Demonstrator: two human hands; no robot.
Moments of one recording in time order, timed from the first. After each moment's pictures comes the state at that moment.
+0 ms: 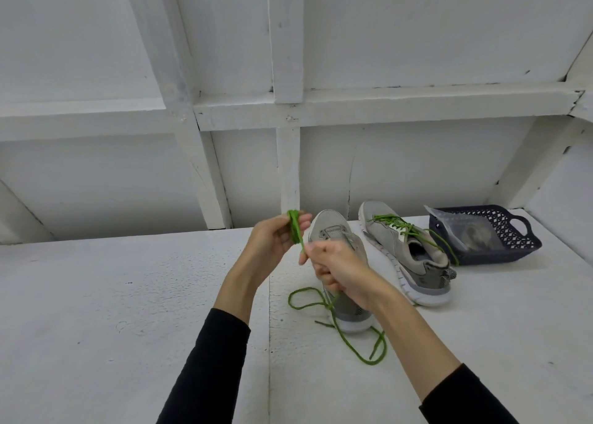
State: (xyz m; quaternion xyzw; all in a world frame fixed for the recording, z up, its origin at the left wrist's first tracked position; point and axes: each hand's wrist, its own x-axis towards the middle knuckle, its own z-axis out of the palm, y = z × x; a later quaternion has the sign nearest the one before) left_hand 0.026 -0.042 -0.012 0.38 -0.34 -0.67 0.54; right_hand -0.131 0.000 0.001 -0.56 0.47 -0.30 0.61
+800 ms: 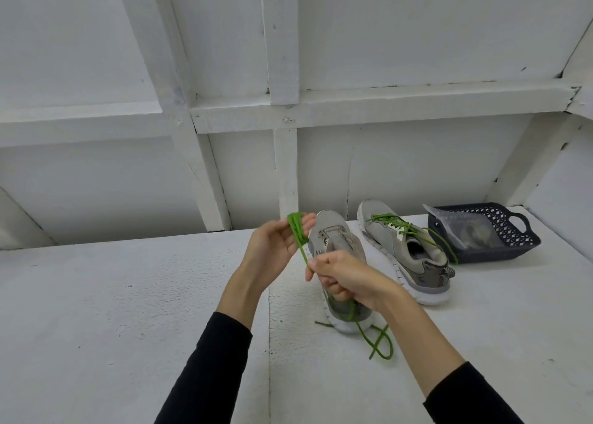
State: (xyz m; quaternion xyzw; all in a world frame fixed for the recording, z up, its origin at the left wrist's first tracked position) left_hand 0.020 -0.037 -0.014 0.29 -0.29 -0.74 0.53; right_hand -0.147 -0.004 -0.010 -0.57 0.48 -0.21 0.63
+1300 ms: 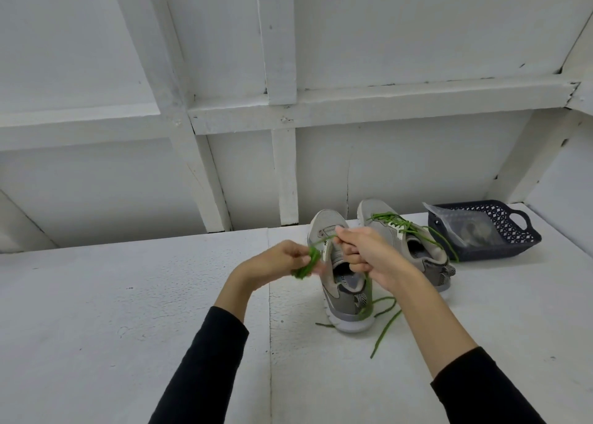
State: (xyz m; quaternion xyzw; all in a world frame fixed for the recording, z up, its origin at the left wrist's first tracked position) left_hand 0.029 -0.038 -0.024 0.43 -0.64 -0.61 0.20; right_hand -0.169 -0.027 -0.001 -0.45 0.50 -0.37 0.65
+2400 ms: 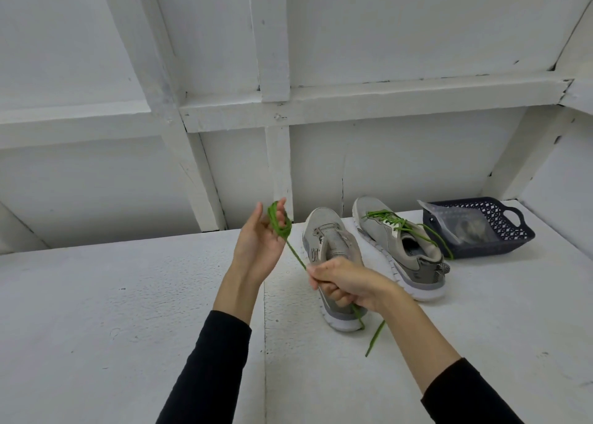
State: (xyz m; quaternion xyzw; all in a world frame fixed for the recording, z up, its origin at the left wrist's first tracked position) left_hand 0.021 -0.047 -0.013 0.19 -0.13 -0.78 0.58; right_hand -0.157 -0.007 -0.020 -0.54 0.51 -0.16 0.65
